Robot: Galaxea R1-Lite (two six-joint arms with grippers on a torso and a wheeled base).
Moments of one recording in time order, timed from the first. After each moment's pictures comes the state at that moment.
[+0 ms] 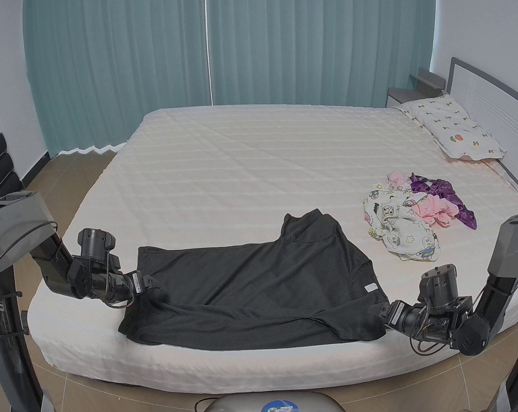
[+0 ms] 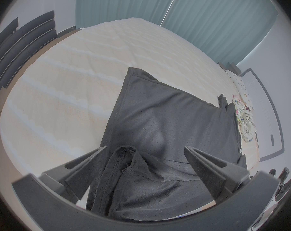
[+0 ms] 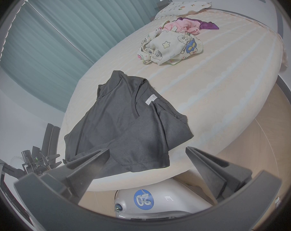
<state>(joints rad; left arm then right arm) 0.01 2.25 -0.84 -0.50 -0.20 -0.35 0.35 2.07 -0.29 -1.01 -0.08 0.79</state>
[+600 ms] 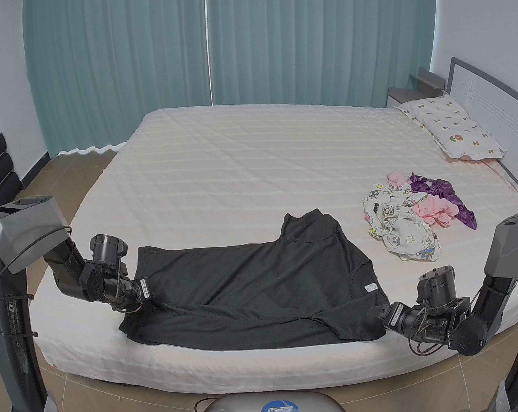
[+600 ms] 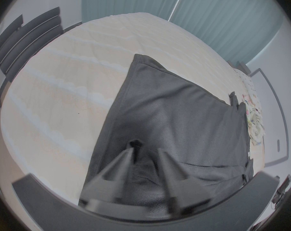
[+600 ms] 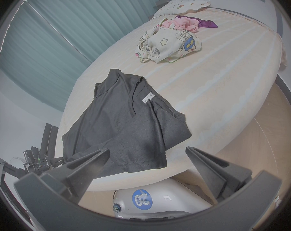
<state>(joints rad) -0.03 2.31 -0.88 -0.47 -0.10 -0.43 0.34 2.10 -0.29 -1.02 -0.08 0.79</state>
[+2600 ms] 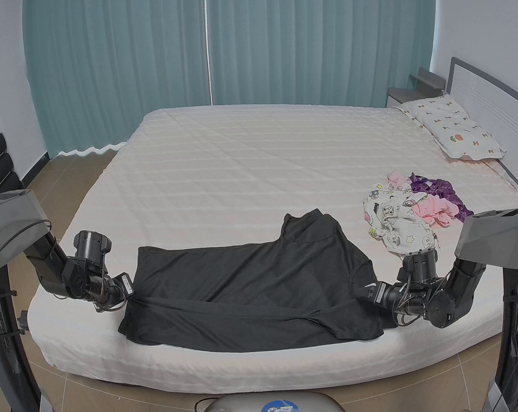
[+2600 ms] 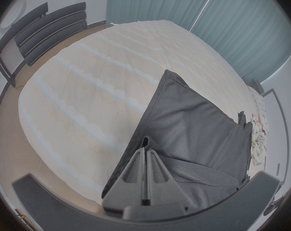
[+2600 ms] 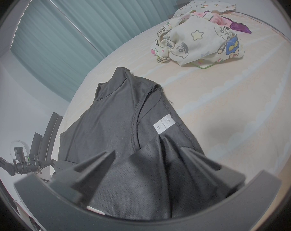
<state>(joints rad) 0.03 2.21 -0.81 -0.43 -0.04 -0.53 0.21 2.36 -0.65 -1.00 0.10 0.56</state>
